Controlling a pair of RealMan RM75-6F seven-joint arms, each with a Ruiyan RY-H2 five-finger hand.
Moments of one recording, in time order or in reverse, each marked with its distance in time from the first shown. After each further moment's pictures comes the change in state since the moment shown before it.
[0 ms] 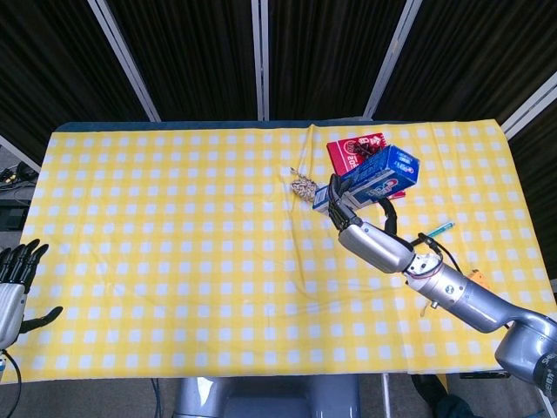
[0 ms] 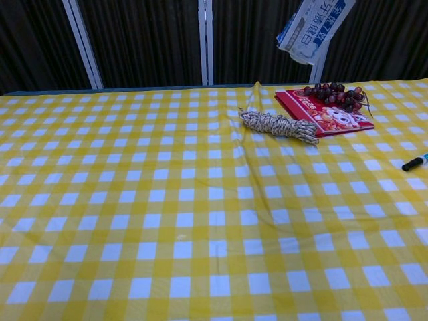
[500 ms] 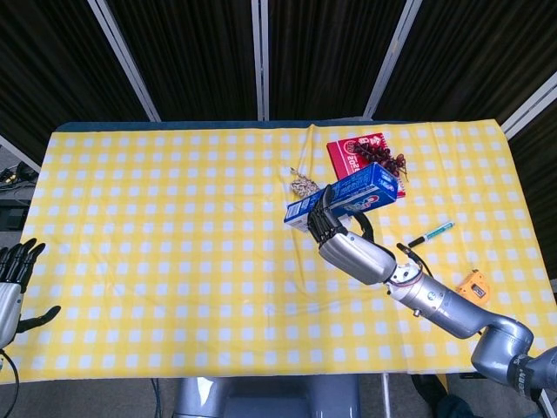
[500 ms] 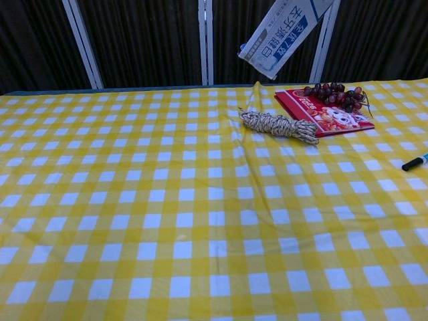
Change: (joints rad) left arm 0.001 0.008 -0.003 0.004 -0.002 0.001 -0.023; right arm 0.013 -0.116 -0.016 0.013 -0.006 0.067 0.091
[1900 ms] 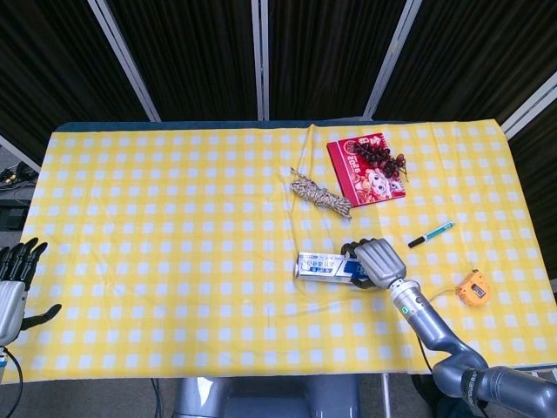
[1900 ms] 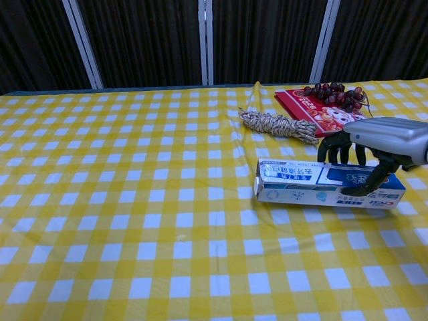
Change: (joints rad) left arm -0.007 -0.028 -0.012 0.016 -0.029 -0.020 0.051; right arm -0.132 -0.401 -0.142 0.299 0.564 -0.218 1.136
